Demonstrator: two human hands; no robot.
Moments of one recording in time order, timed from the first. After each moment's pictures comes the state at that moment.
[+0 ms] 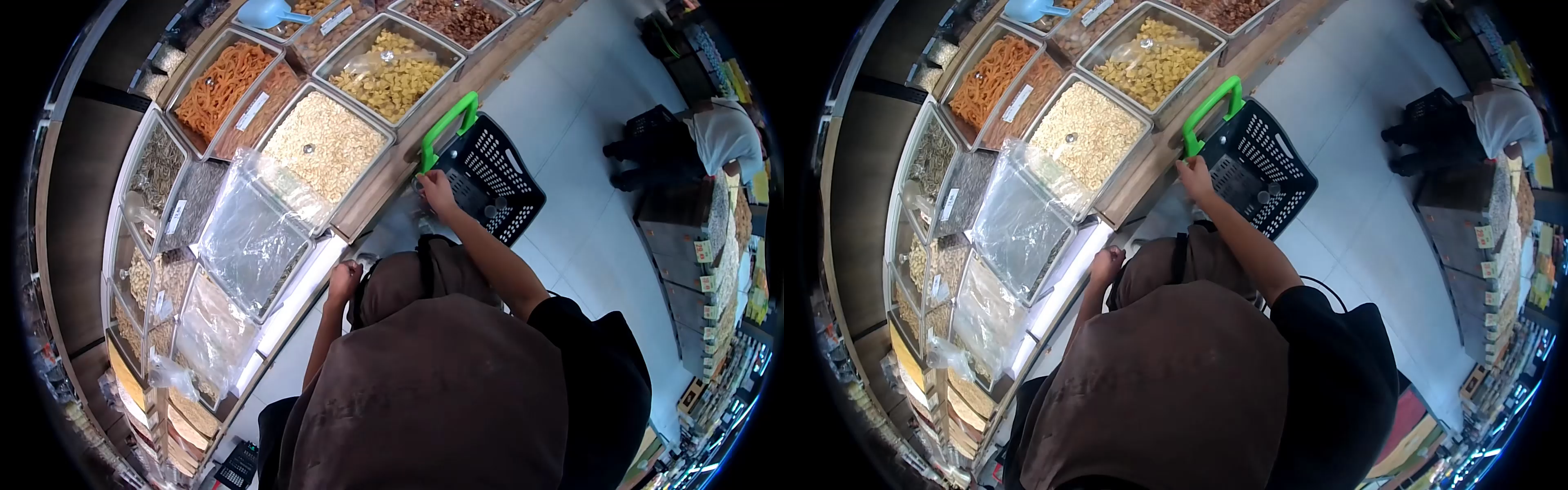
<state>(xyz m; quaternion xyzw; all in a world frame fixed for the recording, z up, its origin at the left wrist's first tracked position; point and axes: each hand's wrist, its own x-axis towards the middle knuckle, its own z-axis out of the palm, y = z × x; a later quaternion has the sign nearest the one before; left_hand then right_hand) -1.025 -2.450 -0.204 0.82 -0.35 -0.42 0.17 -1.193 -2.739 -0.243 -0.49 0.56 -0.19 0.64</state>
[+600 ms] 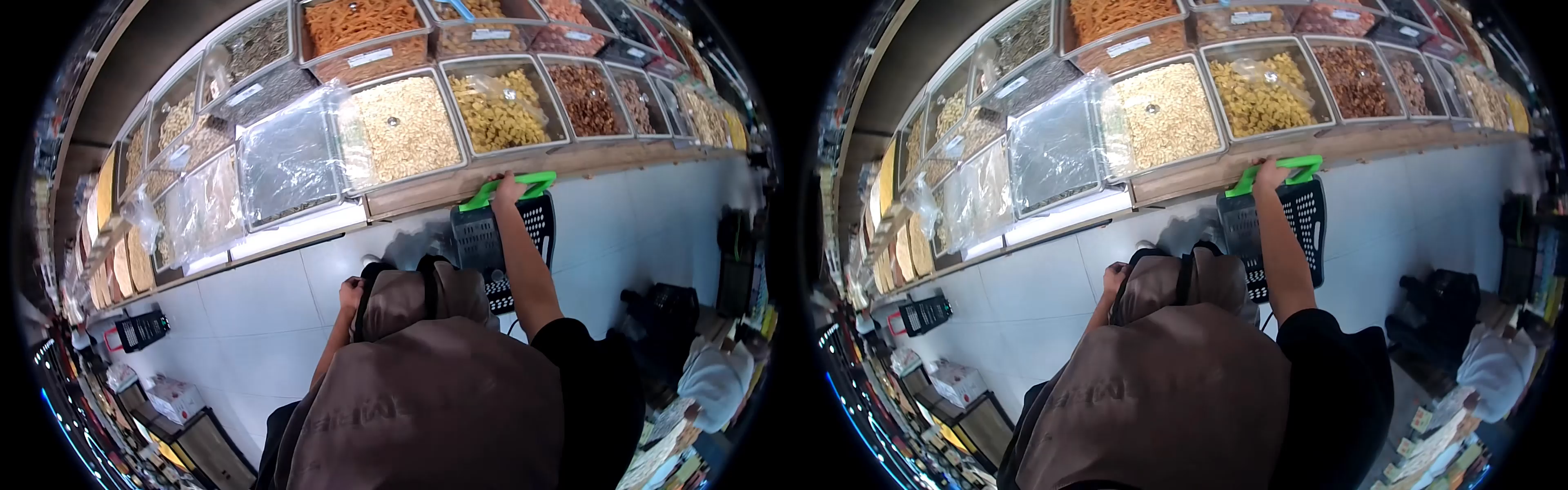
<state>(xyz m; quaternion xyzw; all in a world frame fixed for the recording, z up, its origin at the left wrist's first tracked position) -1.172 -2.380 -0.274 0.88 0.05 -0.30 0.36 -1.136 -2.888 -0.269 -0.31 0.53 -0.36 0.70</state>
